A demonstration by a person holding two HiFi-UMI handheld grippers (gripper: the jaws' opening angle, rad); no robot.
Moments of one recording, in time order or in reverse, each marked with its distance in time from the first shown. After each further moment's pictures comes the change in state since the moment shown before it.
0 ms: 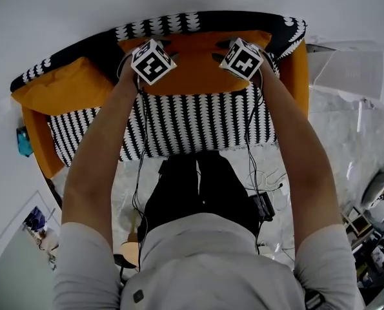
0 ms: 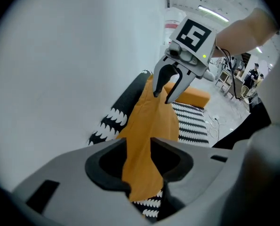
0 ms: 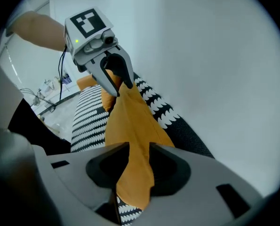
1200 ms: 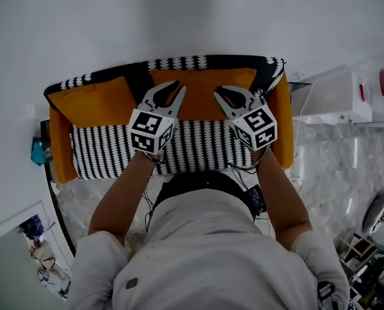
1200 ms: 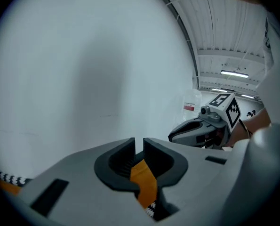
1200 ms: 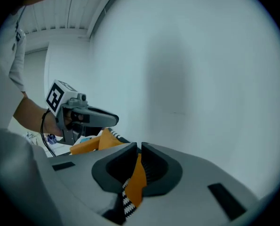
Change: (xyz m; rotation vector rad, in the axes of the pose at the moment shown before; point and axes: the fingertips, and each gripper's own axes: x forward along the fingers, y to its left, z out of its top) left arm -0.342 -0.100 0.099 -0.414 -0.741 0.274; right arm -0.299 0.142 0.152 0.297 -0.681 -0.241
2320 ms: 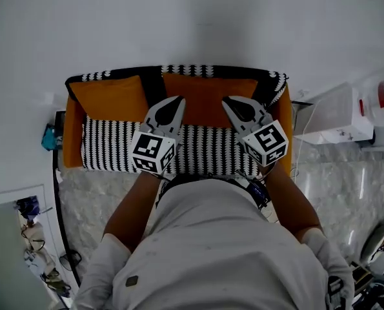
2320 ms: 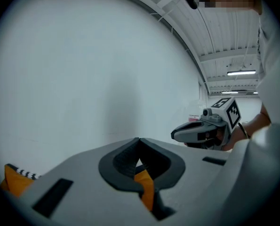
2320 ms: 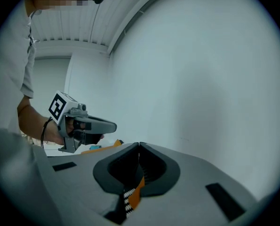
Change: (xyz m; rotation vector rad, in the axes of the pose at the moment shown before) left arm -0.088 -0.102 0.052 0.013 -0.173 0.165; right arm -0.126 0.046 0.054 -0.132 -0.198 0.103
